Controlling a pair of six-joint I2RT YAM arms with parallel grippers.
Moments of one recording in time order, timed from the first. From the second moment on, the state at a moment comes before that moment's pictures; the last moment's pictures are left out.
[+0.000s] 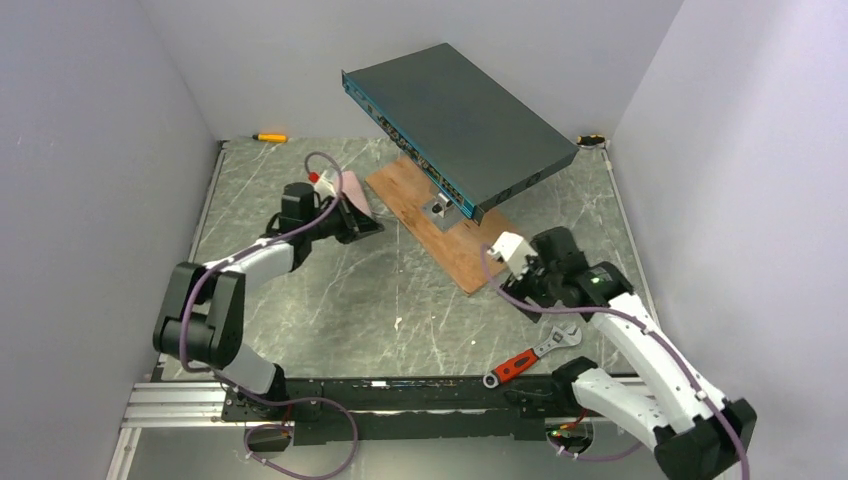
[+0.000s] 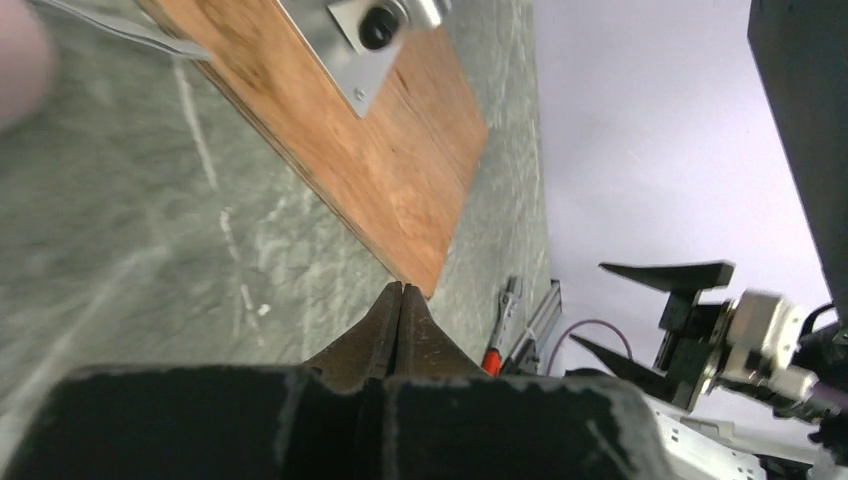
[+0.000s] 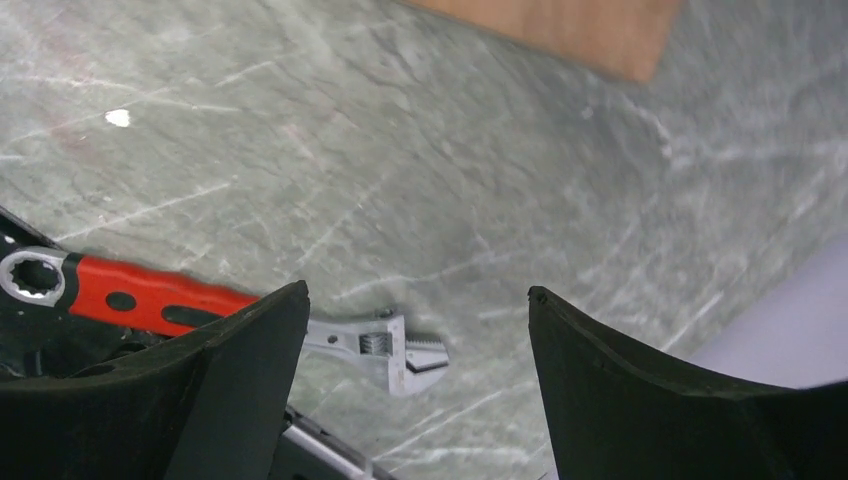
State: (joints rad) left arm -0.26 1.57 0.79 0.35 0.68 -0.87; right arm 0.38 0.88 0.85 -0.96 -0.03 -0.52
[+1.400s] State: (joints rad) left arm 0.30 1.20 0.87 -0.26 0.68 -0.47; right arm 1.01 1.80 0.93 -0.30 0.53 -0.55
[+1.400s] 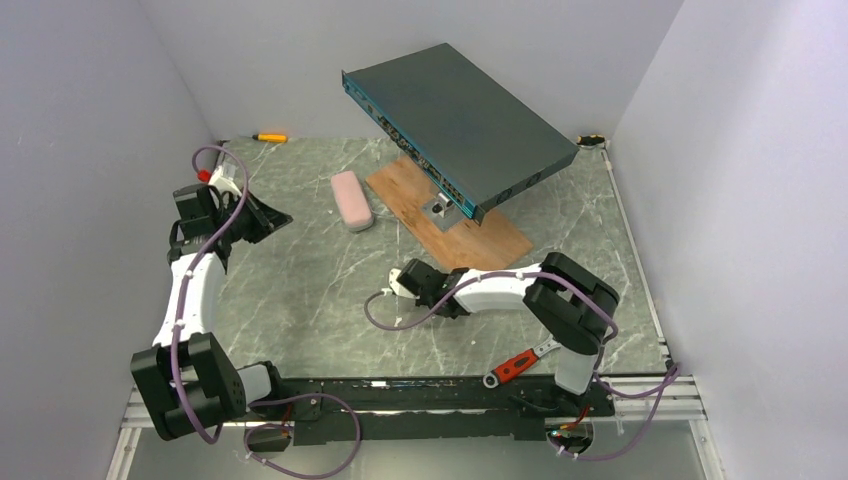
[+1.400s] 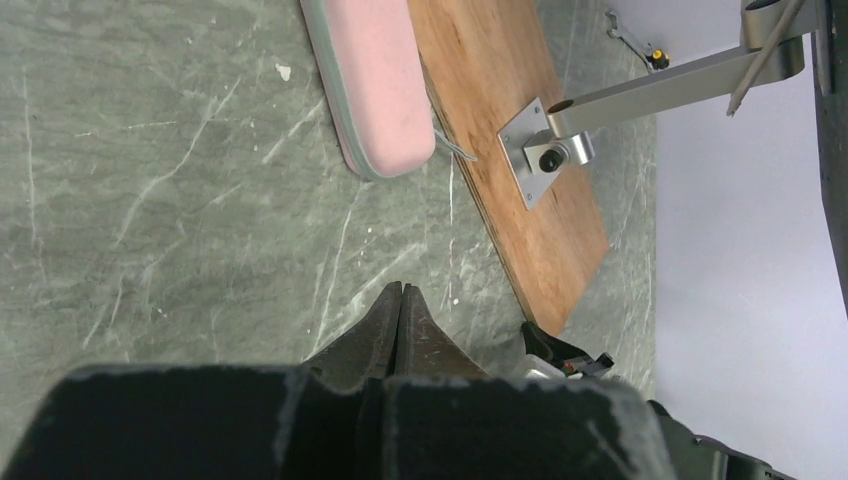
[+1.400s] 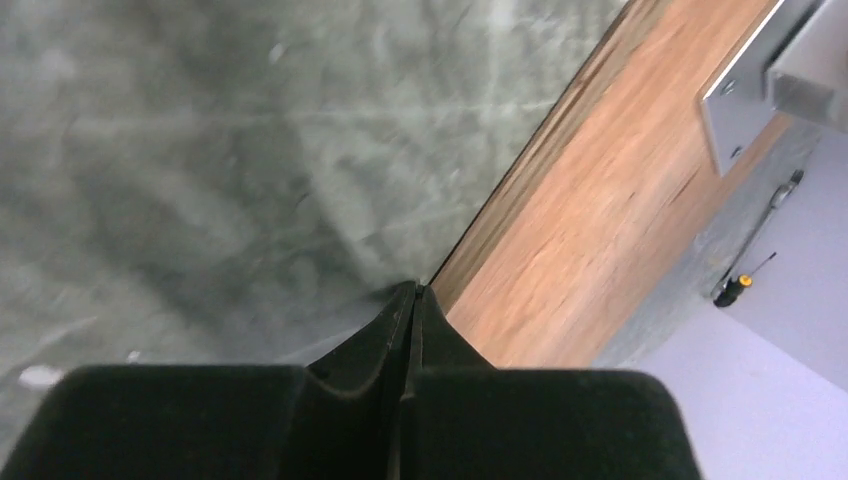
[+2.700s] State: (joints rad) left arm 0.30 1.27 0.89 -0.27 0.68 -0.43; right arm 0.38 1.92 0.74 0.61 -0.11 -1.34
